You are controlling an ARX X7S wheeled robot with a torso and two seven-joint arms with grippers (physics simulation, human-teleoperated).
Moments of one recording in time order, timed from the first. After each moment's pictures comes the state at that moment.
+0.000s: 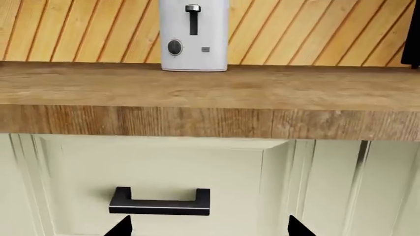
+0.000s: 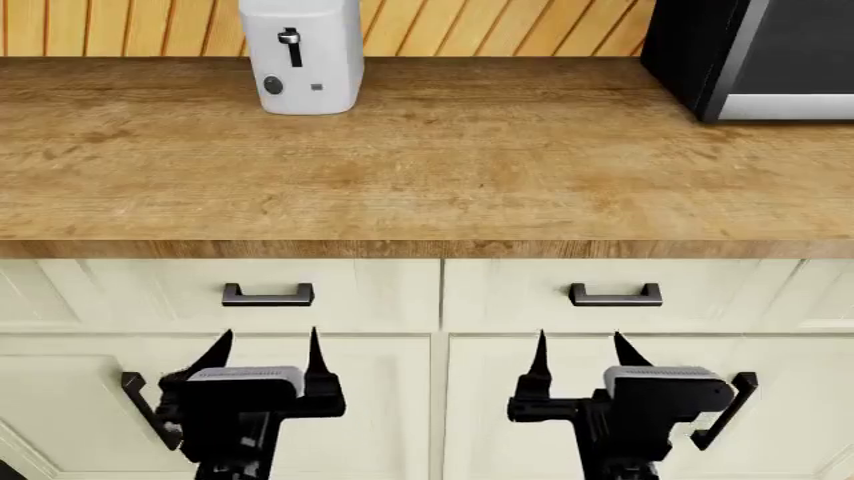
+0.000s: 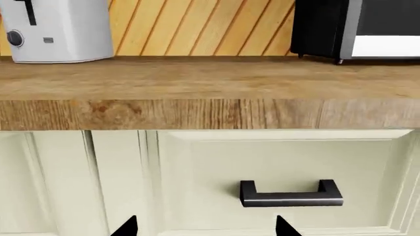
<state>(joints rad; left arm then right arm) -0.02 -0.08 0.04 0.20 -0.10 -0.17 -0.08 0.02 0.08 -0.03 -0.22 0.08 0.22 0.08</state>
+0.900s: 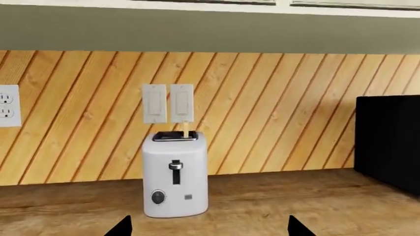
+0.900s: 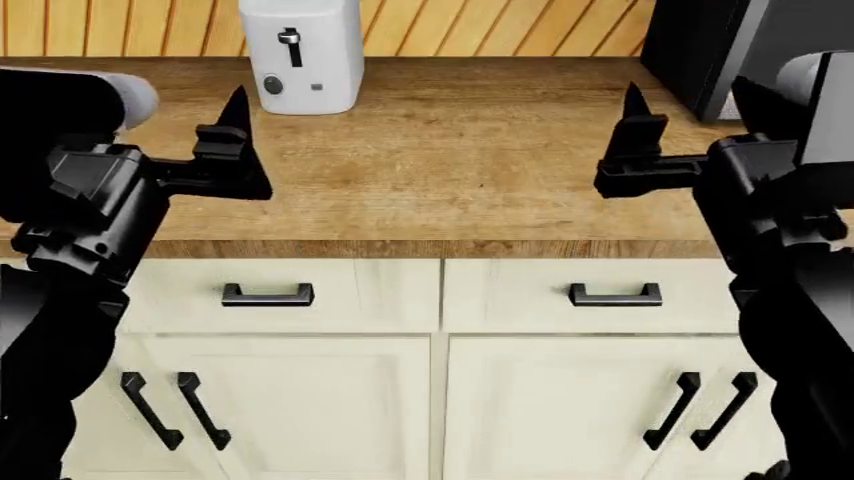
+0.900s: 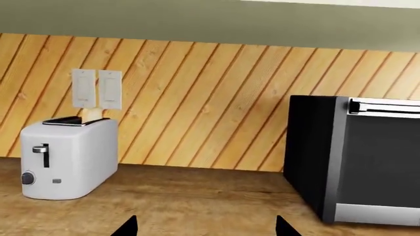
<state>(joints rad) -0.79 -0.27 -0.19 0.70 -0.48 -1.23 -0.04 0.84 0.27 0.14 -0.68 0.37 1.29 0.06</state>
